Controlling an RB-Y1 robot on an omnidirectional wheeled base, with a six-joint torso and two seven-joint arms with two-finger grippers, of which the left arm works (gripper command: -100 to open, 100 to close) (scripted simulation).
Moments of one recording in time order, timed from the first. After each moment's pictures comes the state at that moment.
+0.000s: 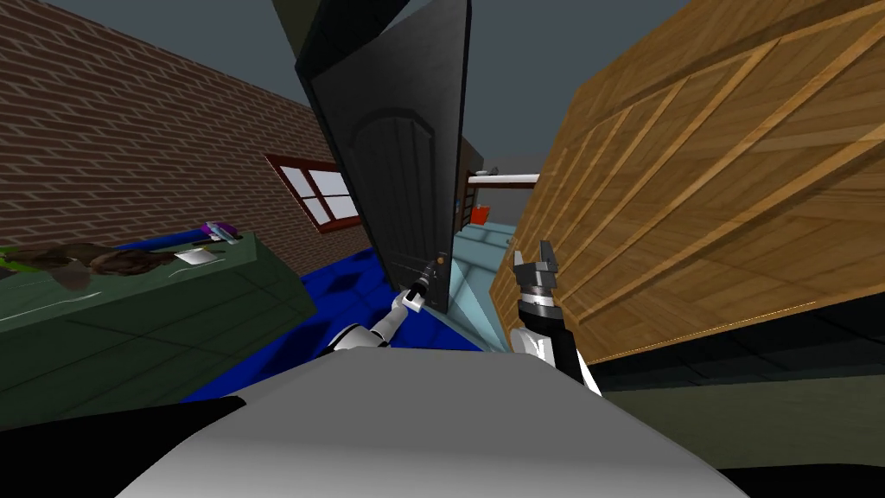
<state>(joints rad) -0.46 0.05 -0.23 -0.71 -0.03 -0.46 0.18</state>
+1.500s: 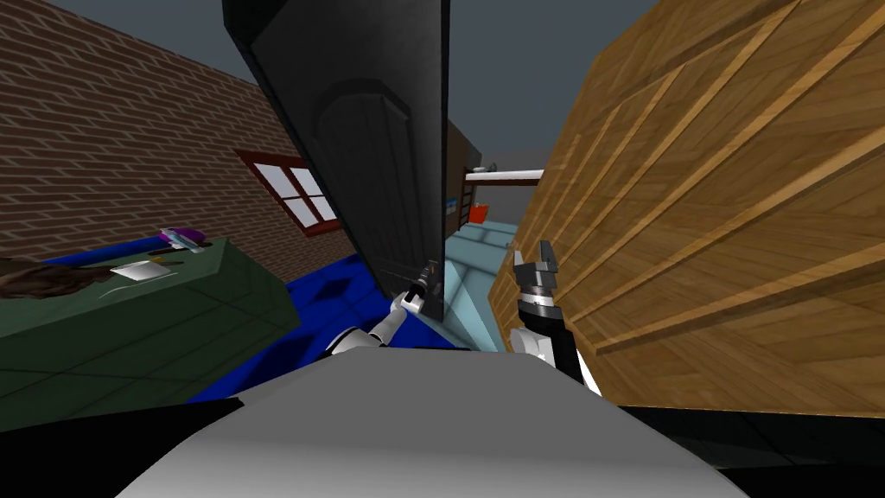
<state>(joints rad) -0.44 0.05 -0.20 -0.72 0.00 -0.45 0.13</state>
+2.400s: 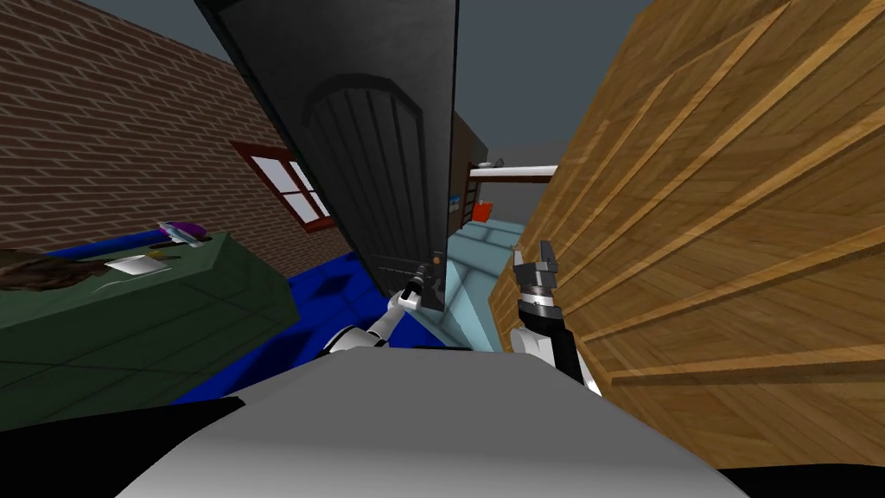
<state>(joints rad) -0.45 0.07 -0.14 -0.72 0.07 -0.45 0.04</state>
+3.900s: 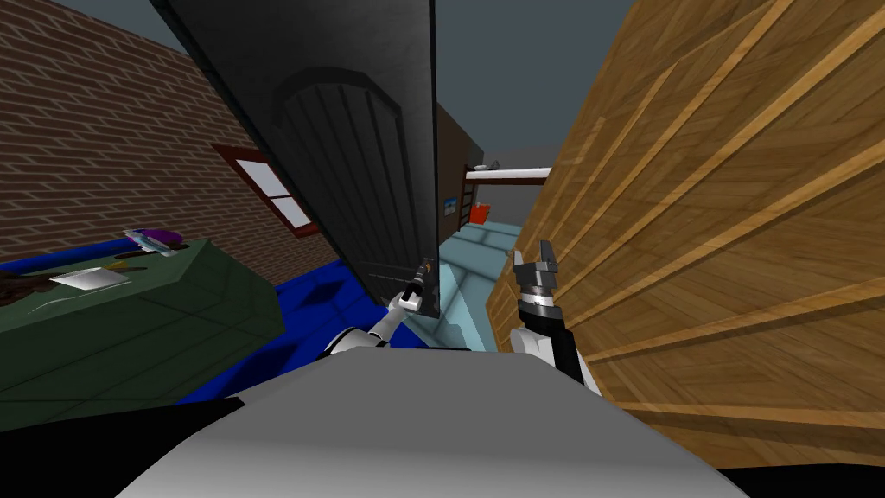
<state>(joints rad) -0.44 0.05 -0.13 -0.71 0.07 -0.47 0.04</state>
